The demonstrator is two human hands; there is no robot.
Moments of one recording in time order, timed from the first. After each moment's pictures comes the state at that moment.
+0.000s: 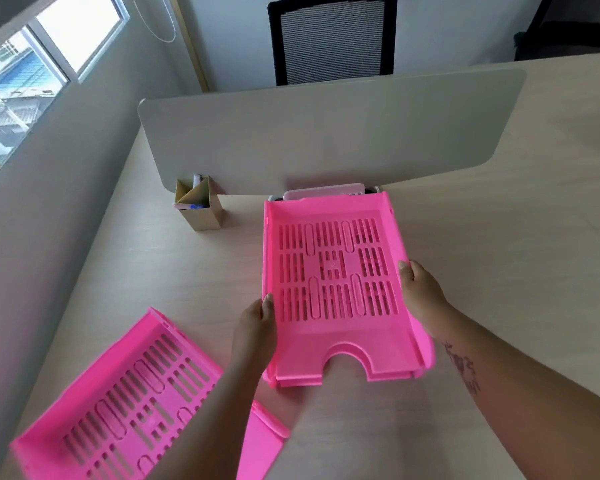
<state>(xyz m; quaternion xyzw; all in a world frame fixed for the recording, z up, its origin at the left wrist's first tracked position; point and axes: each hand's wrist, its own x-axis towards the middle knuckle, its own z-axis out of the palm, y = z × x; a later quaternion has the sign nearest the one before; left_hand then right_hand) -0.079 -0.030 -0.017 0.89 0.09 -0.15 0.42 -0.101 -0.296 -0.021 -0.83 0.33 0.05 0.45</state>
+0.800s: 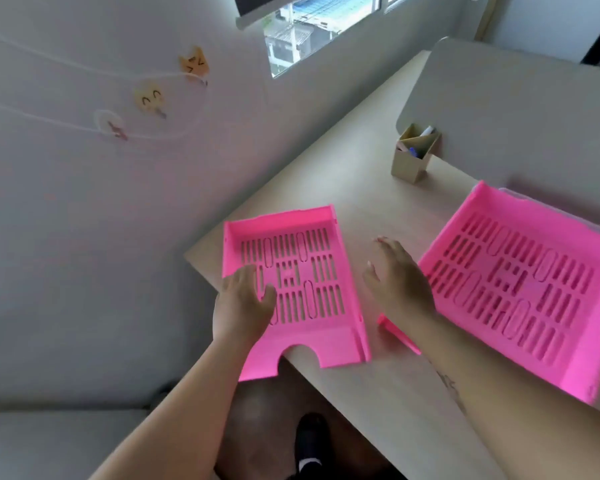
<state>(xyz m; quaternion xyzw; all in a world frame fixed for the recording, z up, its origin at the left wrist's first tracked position) -0.259 0.124 0.011 0.90 0.35 0.05 0.24 -0.119 -0.075 0.002 -0.93 -0.23 0.04 0.28</state>
